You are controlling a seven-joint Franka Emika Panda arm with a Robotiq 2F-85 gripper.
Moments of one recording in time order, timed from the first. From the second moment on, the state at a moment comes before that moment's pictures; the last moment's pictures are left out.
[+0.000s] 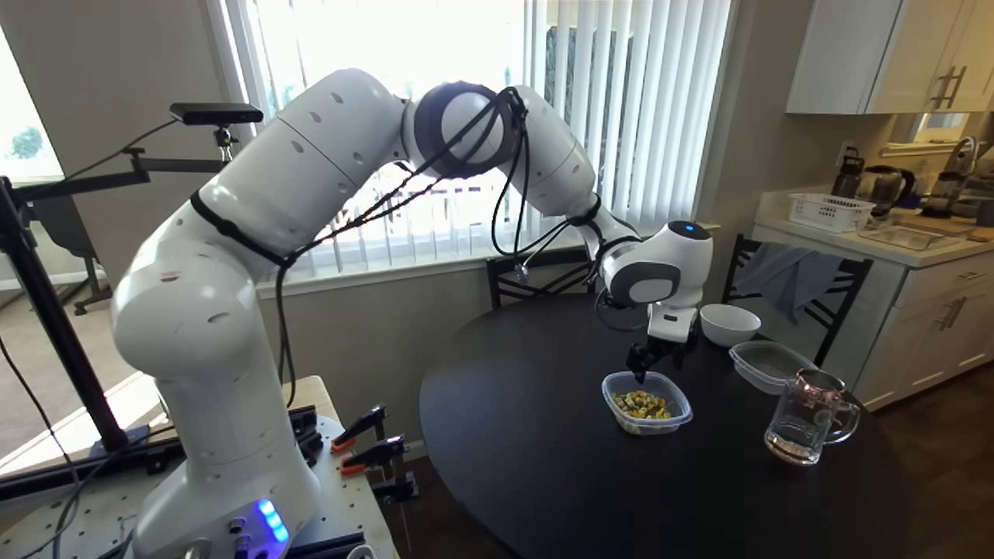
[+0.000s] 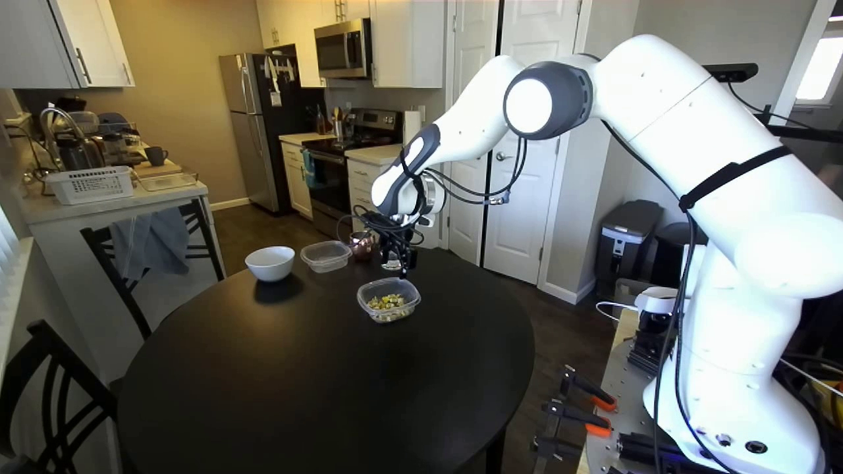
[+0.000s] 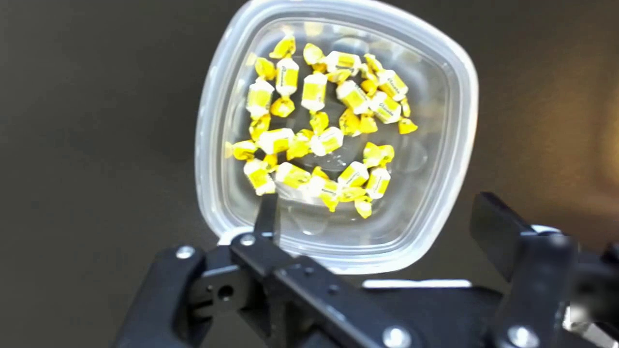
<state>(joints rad) -0.02 0.86 -0.17 -1.56 0.45 2.50 1.35</state>
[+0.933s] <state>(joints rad) 0.00 0.98 -0.17 -1.56 0.28 2.70 1.42</state>
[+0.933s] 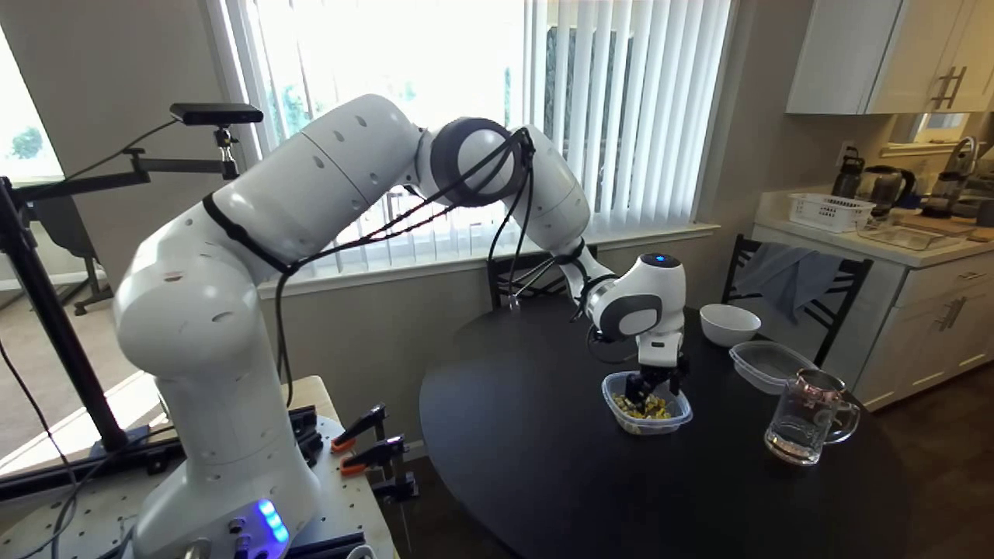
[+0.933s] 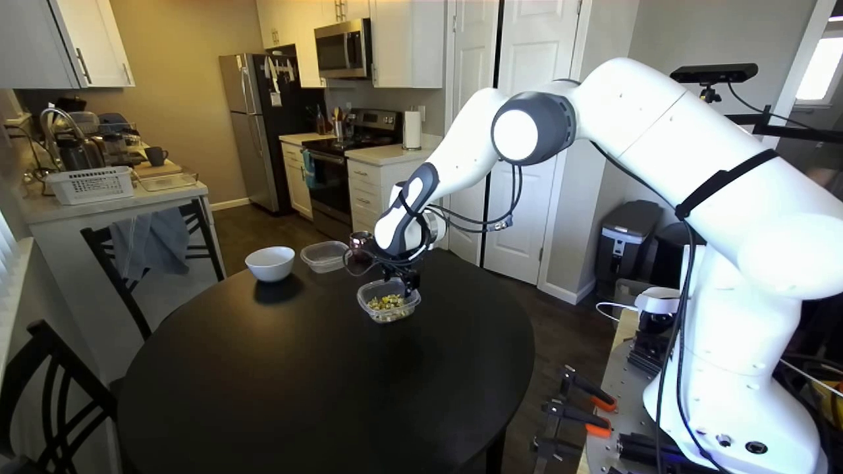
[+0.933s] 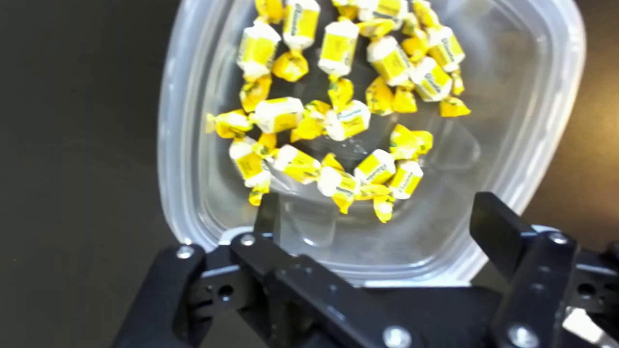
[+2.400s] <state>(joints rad) 0.04 0.88 -0.14 -1.65 0.26 2.60 1.41</state>
